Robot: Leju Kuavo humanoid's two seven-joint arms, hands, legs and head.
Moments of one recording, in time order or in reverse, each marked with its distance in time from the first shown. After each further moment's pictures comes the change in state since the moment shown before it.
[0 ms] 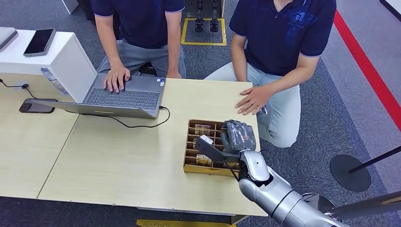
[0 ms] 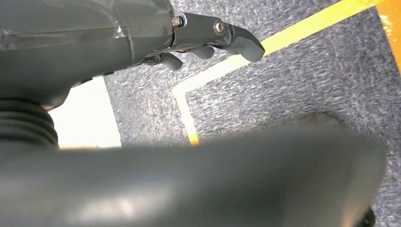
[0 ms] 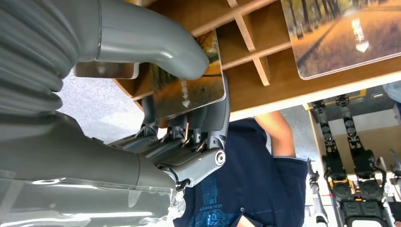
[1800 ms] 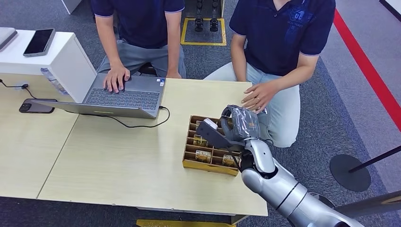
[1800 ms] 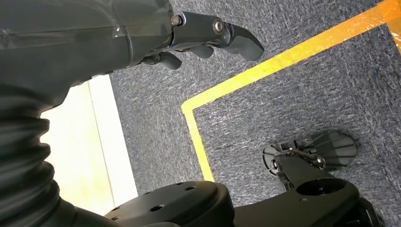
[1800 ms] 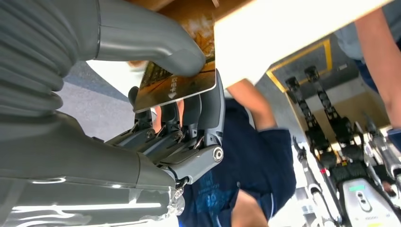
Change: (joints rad) left arm -0.009 0.003 -0.048 0.000 -0.015 0.060 0.049; right arm -0.046 -0.031 -0.031 -0.157 -0.091 -0.063 -0.009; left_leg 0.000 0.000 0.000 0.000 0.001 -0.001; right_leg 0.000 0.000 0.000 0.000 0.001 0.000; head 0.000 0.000
